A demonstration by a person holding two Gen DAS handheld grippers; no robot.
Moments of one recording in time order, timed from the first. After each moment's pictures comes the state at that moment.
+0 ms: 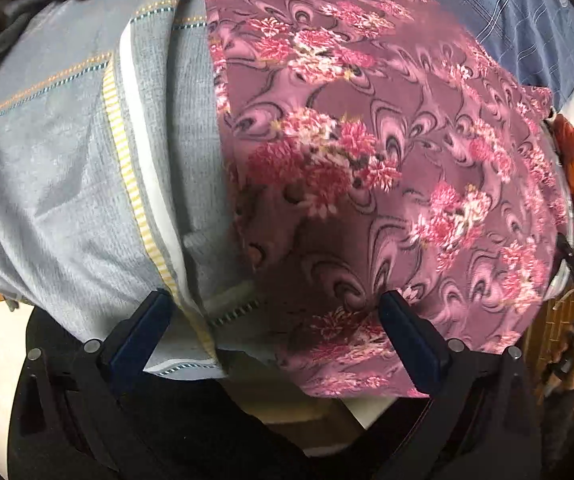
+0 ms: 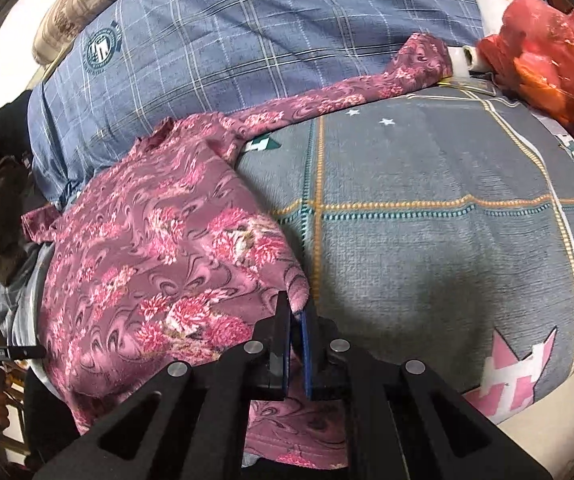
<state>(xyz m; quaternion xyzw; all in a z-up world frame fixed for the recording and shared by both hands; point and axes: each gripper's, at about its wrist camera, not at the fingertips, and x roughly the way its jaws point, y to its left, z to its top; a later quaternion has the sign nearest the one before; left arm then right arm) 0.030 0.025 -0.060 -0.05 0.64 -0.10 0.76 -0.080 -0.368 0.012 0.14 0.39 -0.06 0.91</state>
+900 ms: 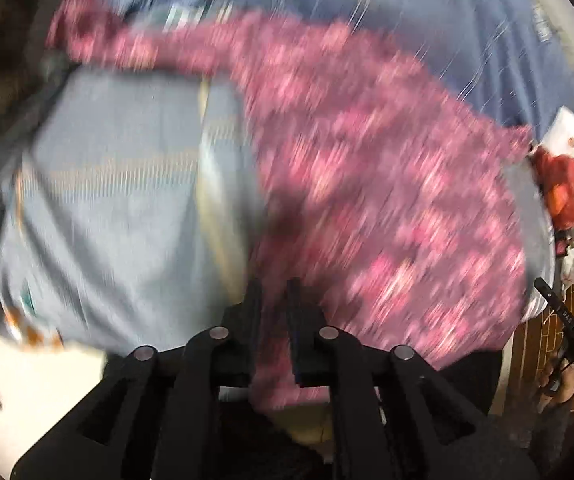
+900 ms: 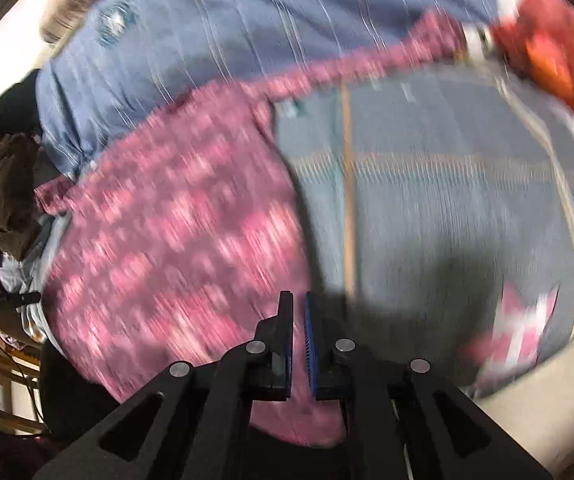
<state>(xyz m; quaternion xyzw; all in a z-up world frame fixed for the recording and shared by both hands) 0.068 0.073 0.034 -0.06 0.57 -0.12 0.81 -0.083 -0.341 0.048 0.14 0.41 -0.01 0.90</state>
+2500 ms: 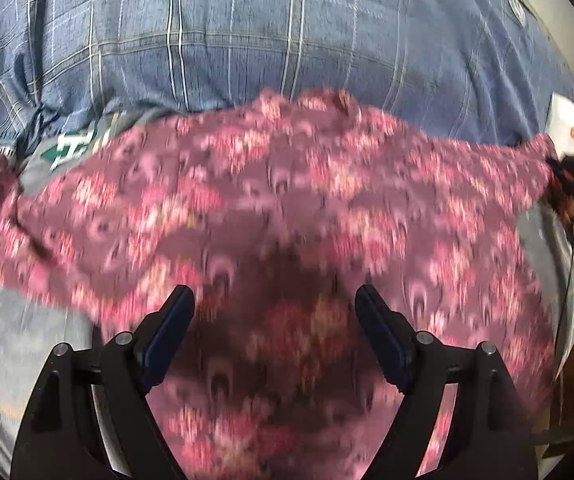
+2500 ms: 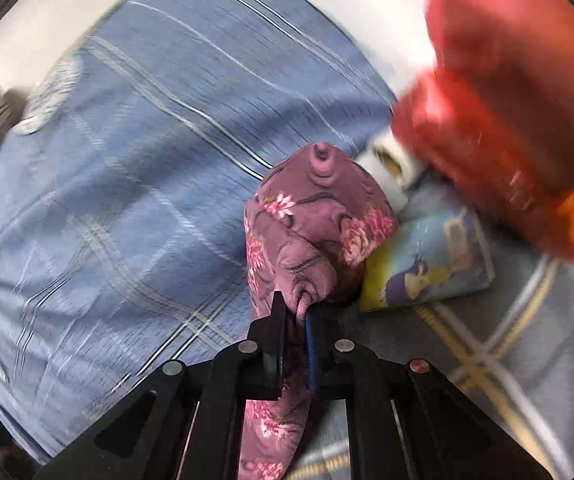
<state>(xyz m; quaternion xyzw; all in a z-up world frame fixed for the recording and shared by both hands) 0.208 -0.023 0.004 0.00 0.48 -0.16 0.86 0.138 -0.617 0.067 0.34 0.19 -0.22 0.89</state>
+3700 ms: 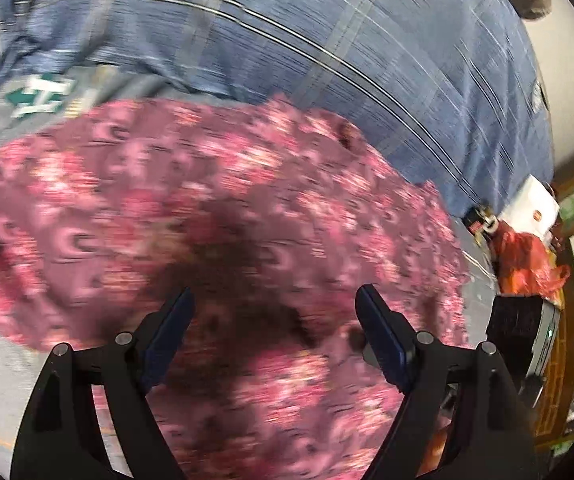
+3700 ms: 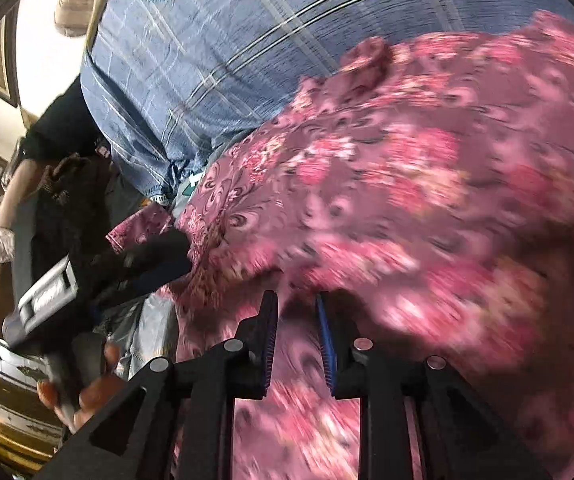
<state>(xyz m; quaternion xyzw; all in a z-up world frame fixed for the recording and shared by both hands) 0.263 0.006 0.003 -0.15 0.54 -0.23 0.79 0.156 -0.194 -0.009 0.27 0.45 0.16 0.83</state>
